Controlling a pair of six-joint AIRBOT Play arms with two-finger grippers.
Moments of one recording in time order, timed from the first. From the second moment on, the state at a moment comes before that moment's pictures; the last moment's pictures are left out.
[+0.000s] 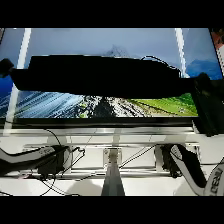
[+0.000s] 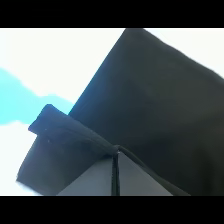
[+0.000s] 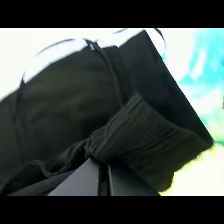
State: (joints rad) left arm 0.52 -1.46 1.32 1.27 -0.77 -1.42; right arm -0.46 -0.90 0.79 -1.02 0.77 1.52
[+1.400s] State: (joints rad) left arm 0.60 -1.65 1.47 1.40 -1.06 -1.57; right arm -0.28 -1.58 1.35 -1.07 0.78 1.52
